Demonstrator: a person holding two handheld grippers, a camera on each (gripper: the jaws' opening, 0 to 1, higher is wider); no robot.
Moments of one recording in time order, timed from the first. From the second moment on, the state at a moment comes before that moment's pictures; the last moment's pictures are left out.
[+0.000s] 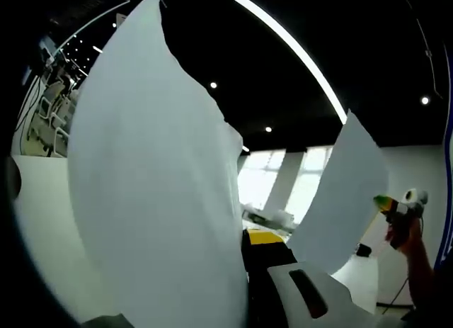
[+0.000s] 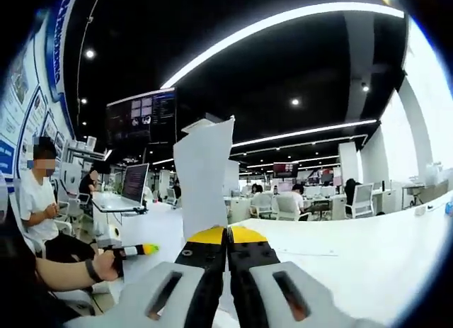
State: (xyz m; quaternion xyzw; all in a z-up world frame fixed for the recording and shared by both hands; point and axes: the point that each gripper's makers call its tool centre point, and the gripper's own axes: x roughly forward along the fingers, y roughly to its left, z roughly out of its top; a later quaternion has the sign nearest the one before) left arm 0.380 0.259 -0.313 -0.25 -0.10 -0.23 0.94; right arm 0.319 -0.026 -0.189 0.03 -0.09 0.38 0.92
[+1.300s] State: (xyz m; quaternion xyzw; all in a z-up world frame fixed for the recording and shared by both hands) left arm 0.377 0.255 -0.311 -0.25 -0.10 -0.23 0.94; right arm 0.286 -0.010 -0.173 0.06 -0.06 0.46 0.89
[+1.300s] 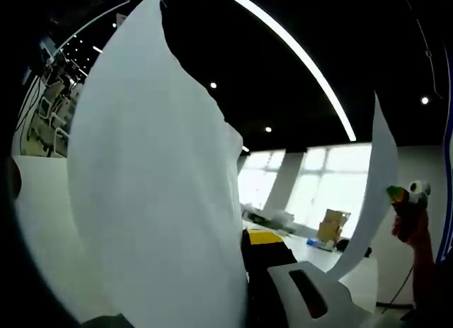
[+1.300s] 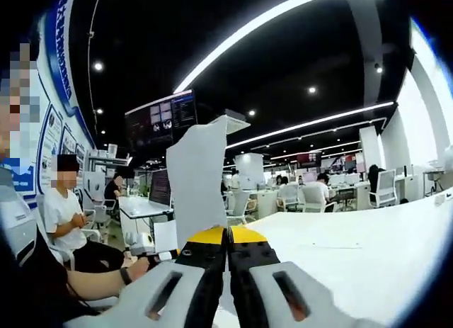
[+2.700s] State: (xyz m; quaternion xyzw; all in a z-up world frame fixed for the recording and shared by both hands) left arm 0.379 0.257 -0.312 -0.25 -0.10 -0.23 0.94; right arm 0.270 -0.002 -0.172 0.06 -0.04 0.49 0.87
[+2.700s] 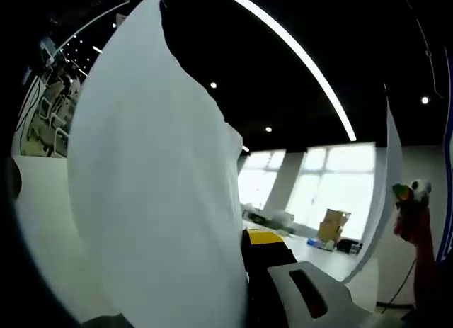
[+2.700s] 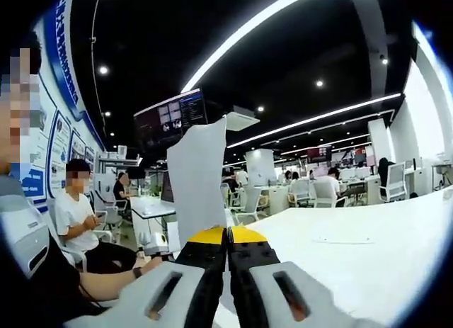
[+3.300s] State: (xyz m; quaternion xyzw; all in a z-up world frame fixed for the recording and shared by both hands) left arm 0.378 0.258 -0.312 -0.25 -0.10 -0.23 0.94; right arm 0.263 0.008 -0.169 0.06 -0.04 0.51 0.86
